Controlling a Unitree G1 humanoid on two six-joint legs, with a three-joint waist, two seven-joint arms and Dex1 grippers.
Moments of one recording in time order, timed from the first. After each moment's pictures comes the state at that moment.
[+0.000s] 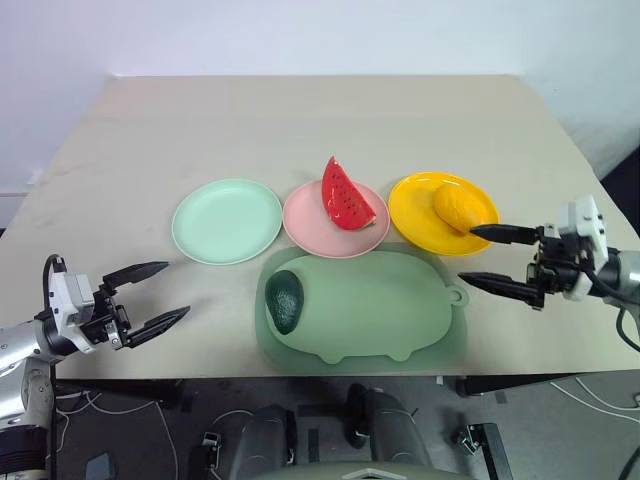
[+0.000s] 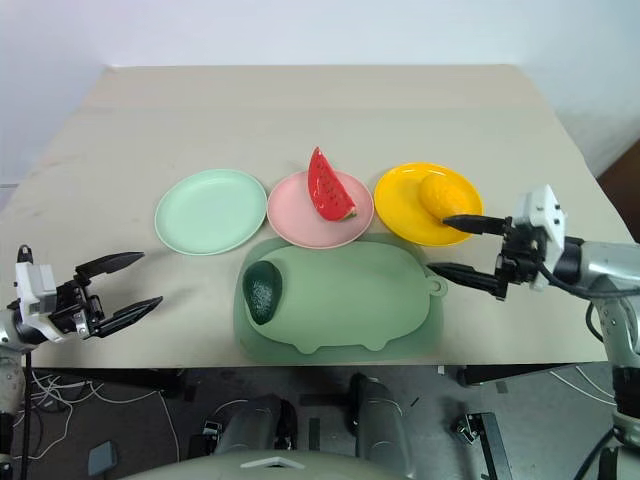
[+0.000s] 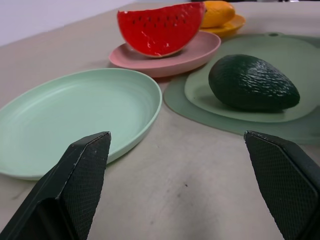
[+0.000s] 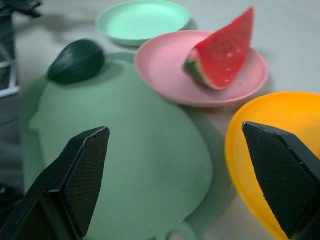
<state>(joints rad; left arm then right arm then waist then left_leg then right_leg) -0.01 0.73 0.40 0.26 -0.58 -0.22 -1.43 -0.14 -0.90 -0.33 -0.03 0.58 0.29 1.35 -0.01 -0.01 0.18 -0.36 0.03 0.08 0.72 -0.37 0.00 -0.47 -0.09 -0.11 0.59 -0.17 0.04</state>
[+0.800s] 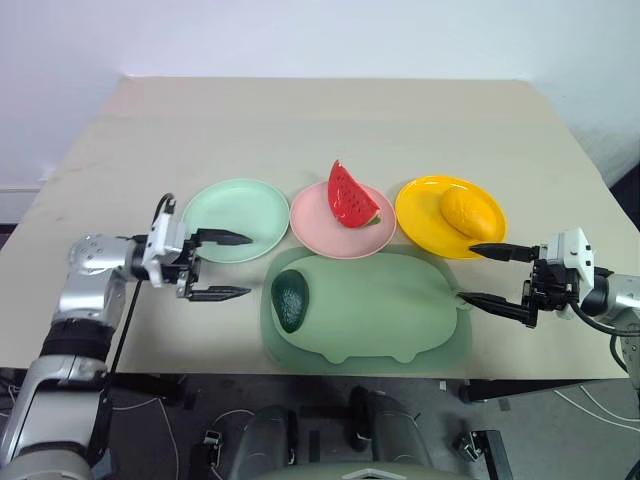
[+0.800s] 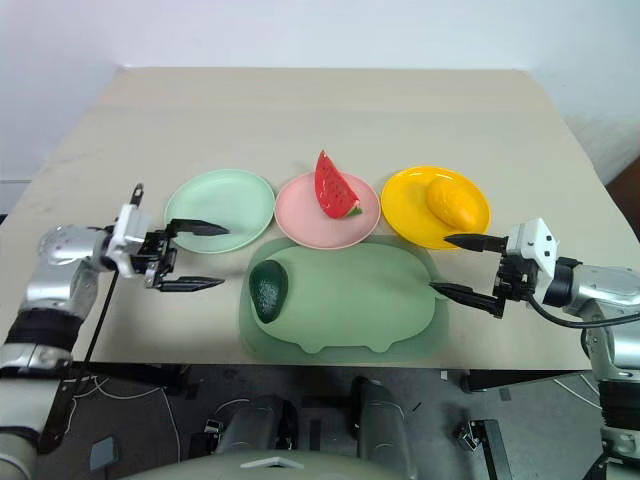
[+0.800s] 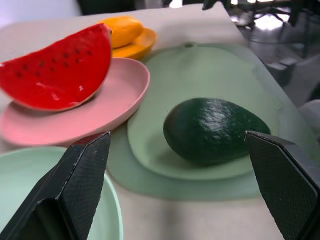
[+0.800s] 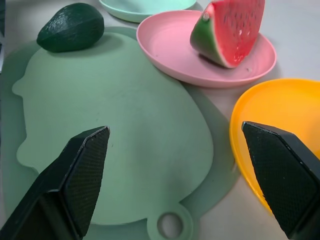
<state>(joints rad) -0.61 0.73 -0.14 0.54 -0.53 -0.26 -1.61 -0.11 -0.85 -0.28 0.03 0.50 0.14 1.30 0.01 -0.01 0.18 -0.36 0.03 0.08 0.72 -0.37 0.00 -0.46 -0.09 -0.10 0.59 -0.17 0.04</state>
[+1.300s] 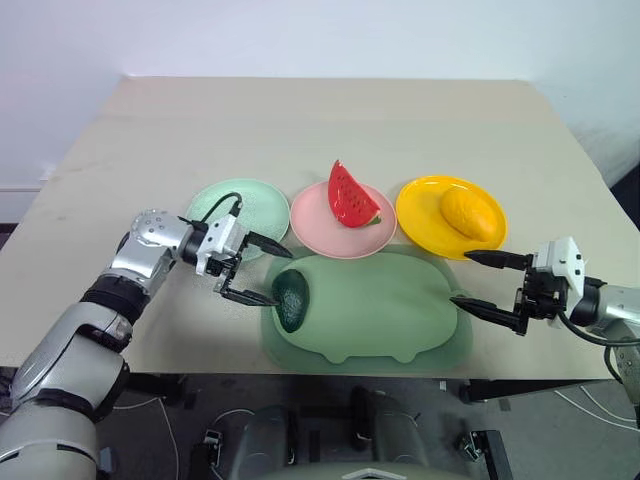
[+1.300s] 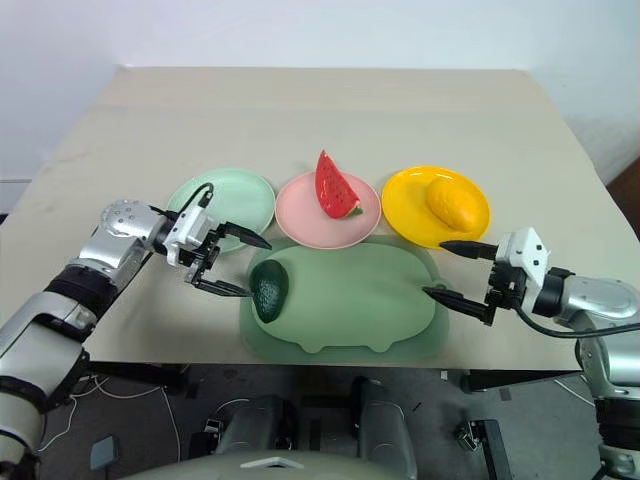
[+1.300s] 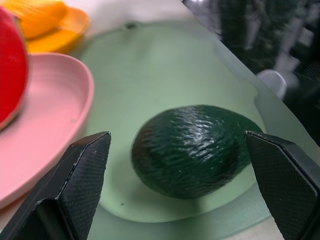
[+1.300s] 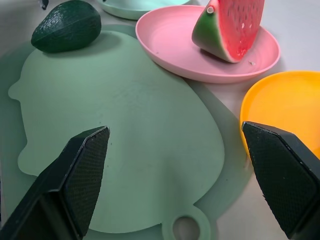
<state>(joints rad) -0.86 0.74 -0.66 0.72 -0.66 -0.42 -1.61 -0.02 -0.82 -0.29 -0.09 0.51 0.18 1.20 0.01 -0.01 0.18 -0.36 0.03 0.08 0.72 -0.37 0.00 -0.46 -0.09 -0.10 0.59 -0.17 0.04</state>
